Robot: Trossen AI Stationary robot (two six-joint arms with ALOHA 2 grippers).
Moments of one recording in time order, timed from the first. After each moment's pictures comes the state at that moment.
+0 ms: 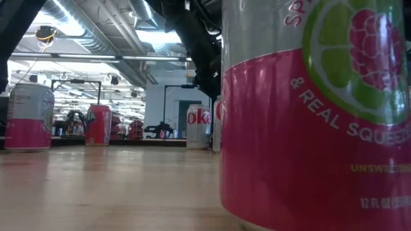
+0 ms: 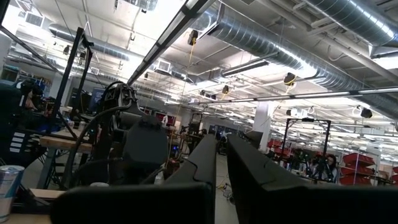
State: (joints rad) left arm 0.15 1.97 1.54 -0.53 -0.14 -0.12; right arm -0.17 0.41 0.16 0.73 0.09 -0.31
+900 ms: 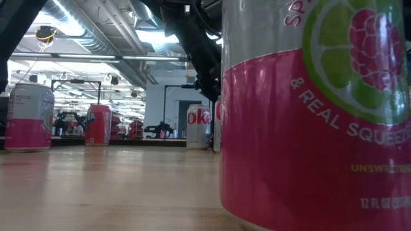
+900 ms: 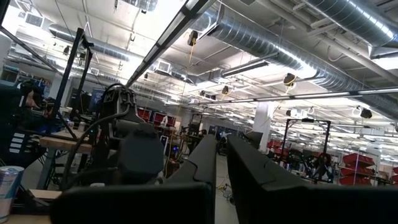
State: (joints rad) left arm 0.14 1.98 1.51 -0.47 -0.16 -0.10; right arm -0.17 0.41 0.16 0.73 0.09 -0.31
